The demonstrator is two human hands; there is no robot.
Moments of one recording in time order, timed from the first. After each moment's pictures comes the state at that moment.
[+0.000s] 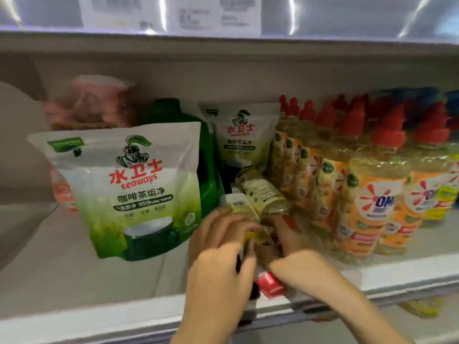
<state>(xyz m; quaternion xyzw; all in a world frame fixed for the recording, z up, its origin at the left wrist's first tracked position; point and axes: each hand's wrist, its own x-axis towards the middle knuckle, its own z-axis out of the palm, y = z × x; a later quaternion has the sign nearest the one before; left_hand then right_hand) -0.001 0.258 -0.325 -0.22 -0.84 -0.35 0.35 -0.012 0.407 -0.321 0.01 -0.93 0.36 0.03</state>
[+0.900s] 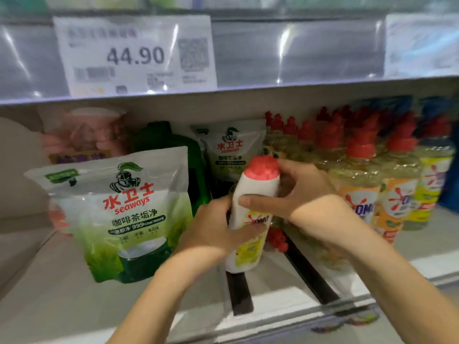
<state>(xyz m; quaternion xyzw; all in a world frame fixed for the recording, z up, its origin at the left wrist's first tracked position) -0.042 0.262 -0.249 -0.23 -0.88 -0.42 0.02 -0.011 0.420 -0.217 0.09 -0.85 0.46 0.21</state>
